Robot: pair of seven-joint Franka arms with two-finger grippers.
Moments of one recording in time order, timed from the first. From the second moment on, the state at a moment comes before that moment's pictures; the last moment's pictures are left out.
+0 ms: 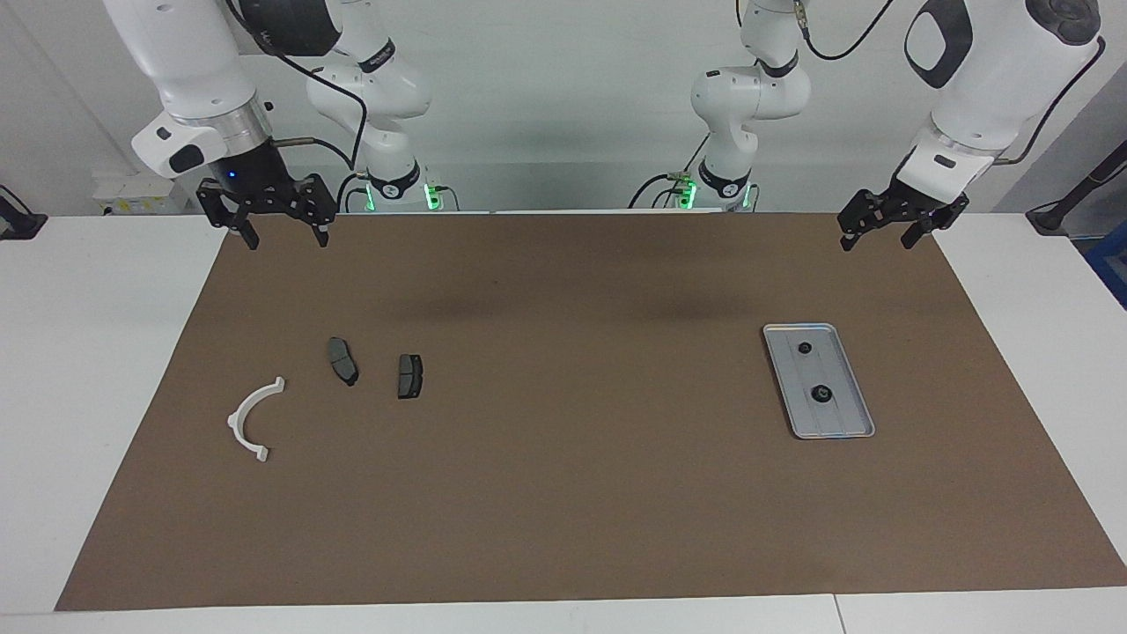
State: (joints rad) left arm -0.04 -0.04 0.01 -1.67 0.00 1.59 0.01; right arm -0.02 -0.10 0.03 -1.72 0.01 1.67 0.00
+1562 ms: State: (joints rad) left arm -0.02 0.13 0.04 -1.99 0.00 2.19 0.01; right arm -0.02 -0.10 0.04 -1.72 0.01 1.67 0.00
